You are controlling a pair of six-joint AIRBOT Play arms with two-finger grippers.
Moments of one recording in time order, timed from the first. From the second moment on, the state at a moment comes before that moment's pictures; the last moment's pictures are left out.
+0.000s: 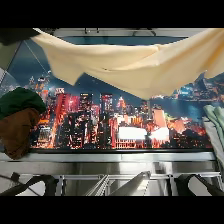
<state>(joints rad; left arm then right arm) 0.22 -1.27 1.89 0.51 -1.61 -1.19 -0.53 -1.03 1.48 -0.40 1.24 1.13</state>
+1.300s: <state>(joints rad) 0.33 -1.60 1.33 0.70 -1.62 -1.04 -0.46 -1.38 1.21 -0.80 1.50 1.22</state>
